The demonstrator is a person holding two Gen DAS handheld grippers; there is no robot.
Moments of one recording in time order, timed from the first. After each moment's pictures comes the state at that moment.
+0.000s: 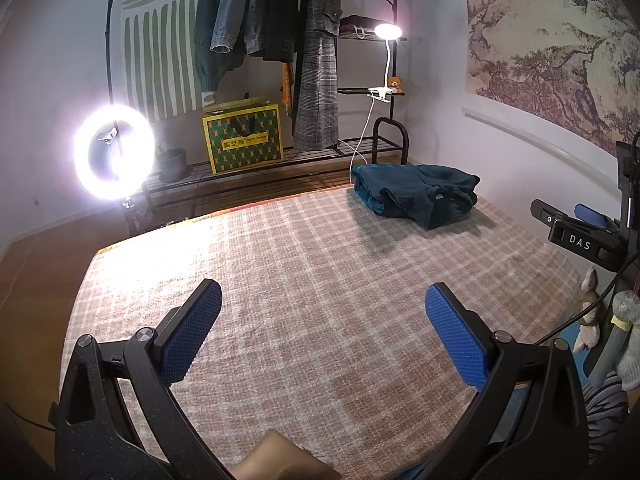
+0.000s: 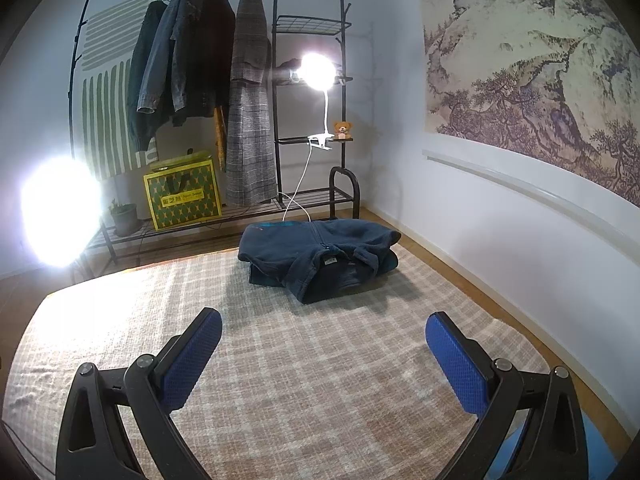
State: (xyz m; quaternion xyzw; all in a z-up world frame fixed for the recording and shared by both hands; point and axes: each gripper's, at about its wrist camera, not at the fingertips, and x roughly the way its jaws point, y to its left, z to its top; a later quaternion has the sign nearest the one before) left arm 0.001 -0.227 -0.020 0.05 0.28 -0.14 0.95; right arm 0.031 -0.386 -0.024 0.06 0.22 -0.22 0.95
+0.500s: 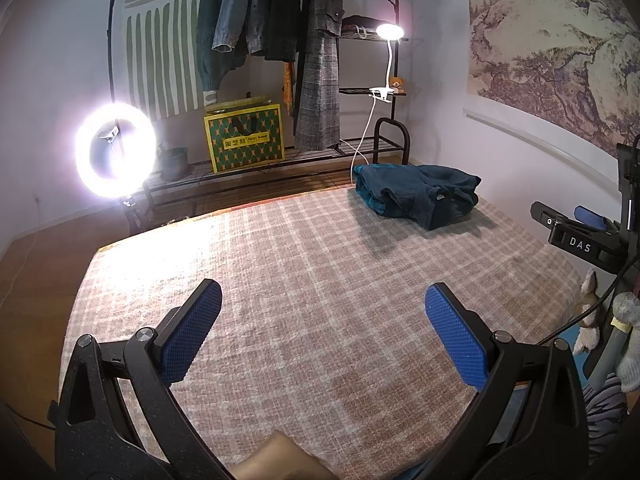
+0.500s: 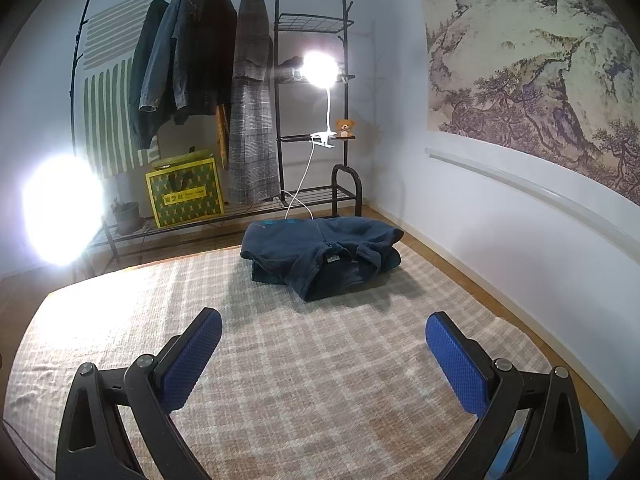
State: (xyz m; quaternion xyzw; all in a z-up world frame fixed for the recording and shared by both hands) left arm -0.003 -0.226 -0.018 0.05 0.27 -0.13 0.95; right arm 0.031 -0.385 -0.026 0.07 0.23 -0.21 0.95
